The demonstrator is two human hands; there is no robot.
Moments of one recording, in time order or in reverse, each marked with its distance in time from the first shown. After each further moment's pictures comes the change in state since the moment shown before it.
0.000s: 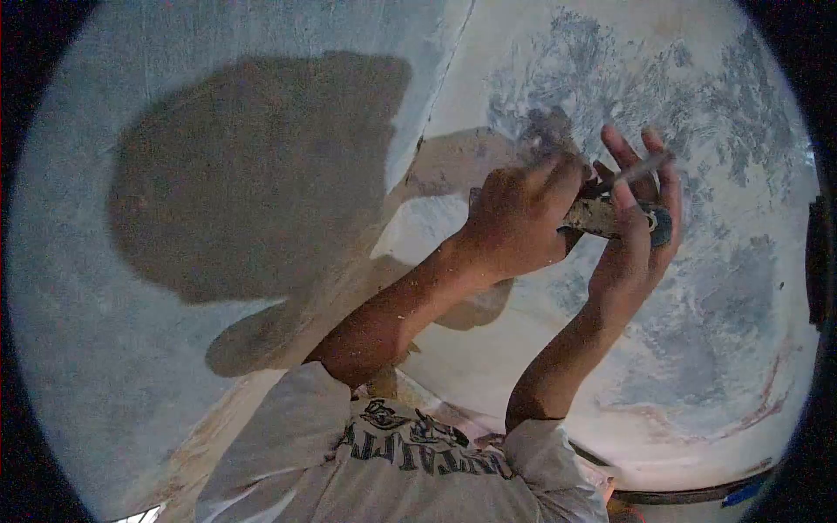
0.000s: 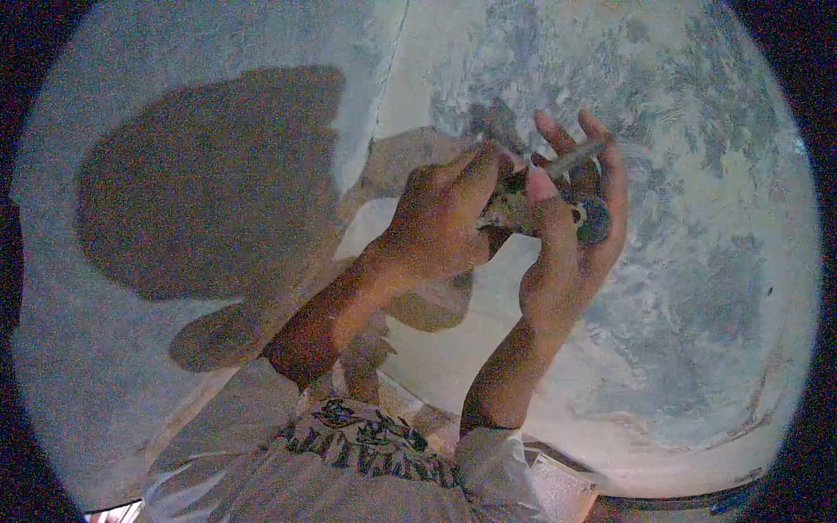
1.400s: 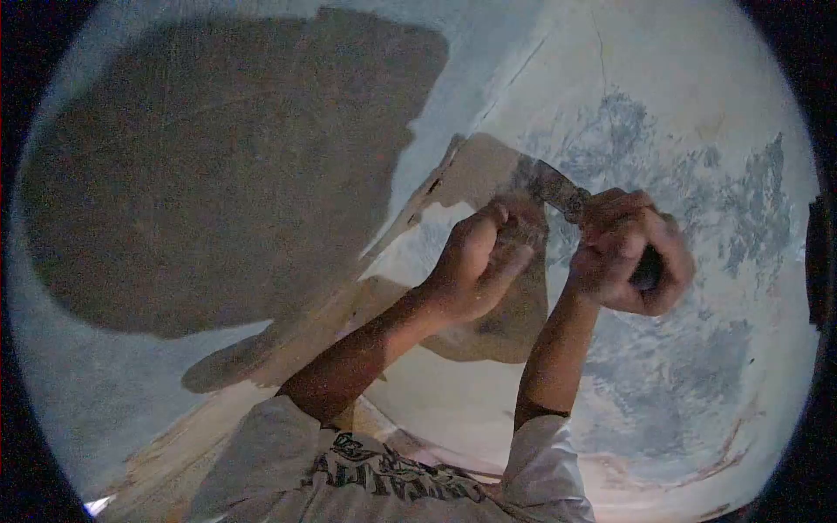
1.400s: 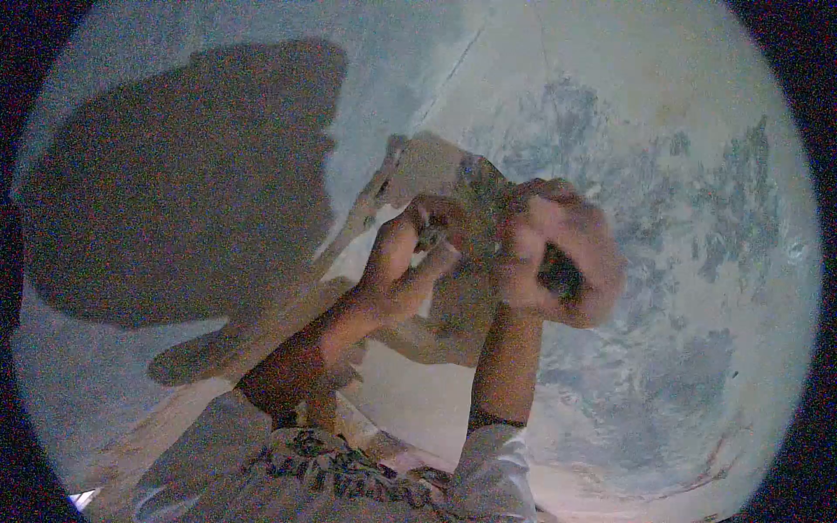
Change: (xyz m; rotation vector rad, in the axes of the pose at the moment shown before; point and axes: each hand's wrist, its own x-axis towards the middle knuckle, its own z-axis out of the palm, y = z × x) left_hand -0.036 -0.048 -0.026 -0.515 0.152 -0.306; right_hand 0.052 0.052 0.063 0.110 -0.147 -0.978
